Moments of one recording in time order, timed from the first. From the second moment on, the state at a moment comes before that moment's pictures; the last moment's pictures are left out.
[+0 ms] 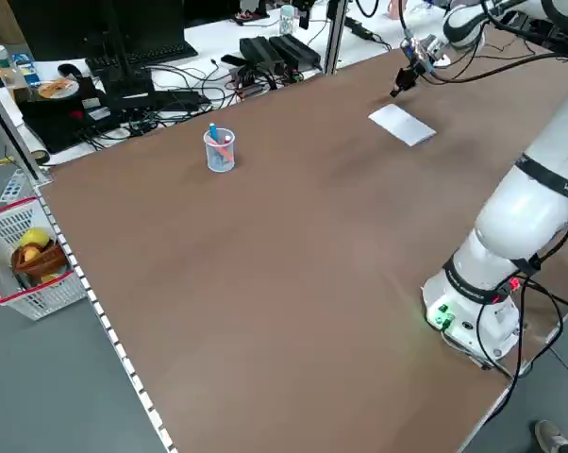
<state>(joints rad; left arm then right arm) 0.04 0.01 -0.05 -1.64 0.00 1.68 -0.11 0.49 0.88 0.07 -1.38 0.92 2.52 -0.11</state>
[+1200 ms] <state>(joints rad) 0.04 0.00 -0.05 -1.65 0.00 1.70 -0.11 0.42 0.04 -0.18 -1.75 0.10 1.72 0.05</state>
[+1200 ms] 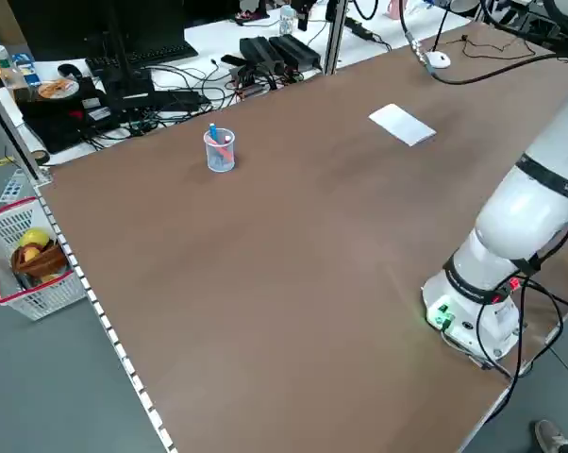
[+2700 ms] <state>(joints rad) 0.05 0.00 -0.05 -1.63 0.00 1.69 -0.11 0.07 0.02 -0.17 -1.49 0.01 1.57 -0.05</state>
